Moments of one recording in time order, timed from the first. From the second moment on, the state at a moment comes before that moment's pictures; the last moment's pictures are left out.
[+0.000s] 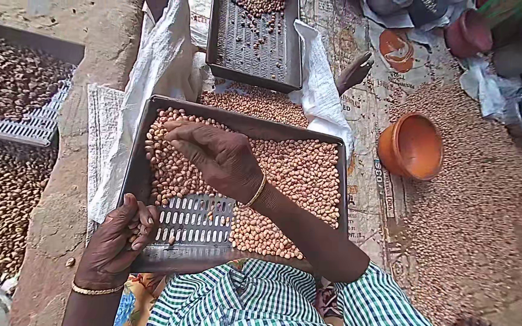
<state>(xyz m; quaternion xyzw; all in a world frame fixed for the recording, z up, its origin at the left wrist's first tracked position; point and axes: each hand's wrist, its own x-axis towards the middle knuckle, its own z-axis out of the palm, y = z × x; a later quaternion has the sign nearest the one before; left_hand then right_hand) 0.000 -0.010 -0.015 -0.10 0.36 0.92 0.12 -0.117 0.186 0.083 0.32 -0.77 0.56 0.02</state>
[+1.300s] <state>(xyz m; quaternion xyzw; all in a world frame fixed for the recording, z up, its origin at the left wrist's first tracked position) -0.003 -0.003 -0.005 -0.08 0.29 0.94 0.13 -0.153 0.286 0.061 0.13 -0.86 0.26 -0.41</state>
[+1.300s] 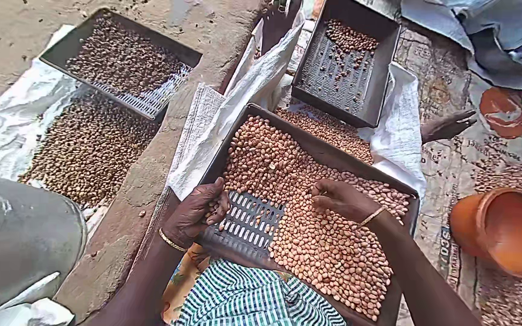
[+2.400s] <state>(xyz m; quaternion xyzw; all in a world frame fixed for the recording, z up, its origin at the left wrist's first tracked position) 0.001 -0.012 -0.011 -0.08 0.32 0.94 0.11 -0.058 0.352 0.031 0.35 -0.87 0.32 -0.13</state>
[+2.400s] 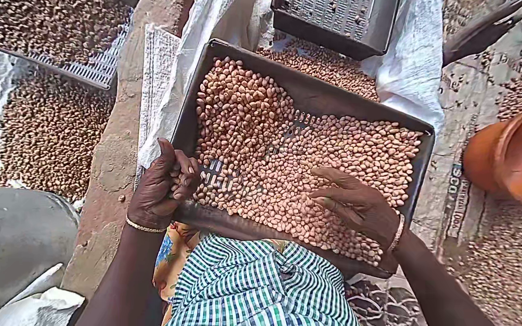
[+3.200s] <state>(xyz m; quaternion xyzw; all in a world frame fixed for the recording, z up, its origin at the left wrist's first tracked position) 0.006 -0.006 -0.003 -0.08 0.33 0.94 0.09 -0.053 0.230 0.000 0.33 -0.87 0.33 -0.11</state>
